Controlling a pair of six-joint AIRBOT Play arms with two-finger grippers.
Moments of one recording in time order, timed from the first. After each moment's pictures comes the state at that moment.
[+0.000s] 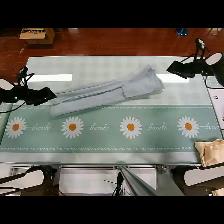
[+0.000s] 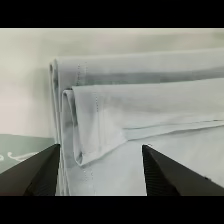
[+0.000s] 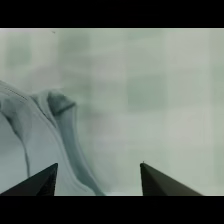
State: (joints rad) left arm 0.26 -1.37 0.95 1.09 -0.91 -1.32; right arm -0.22 -1.70 1.44 -1.05 0.86 1.33
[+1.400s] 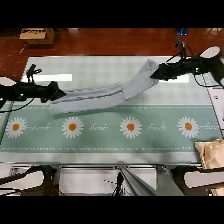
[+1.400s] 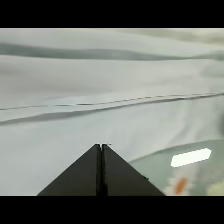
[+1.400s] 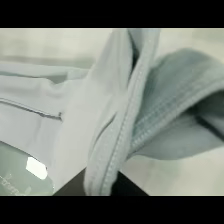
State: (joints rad) left arm 0.18 -1.37 0.95 0.68 -1.04 -1.23; right arm -0.08 -1.59 1.46 -0.82 1.24 1.17
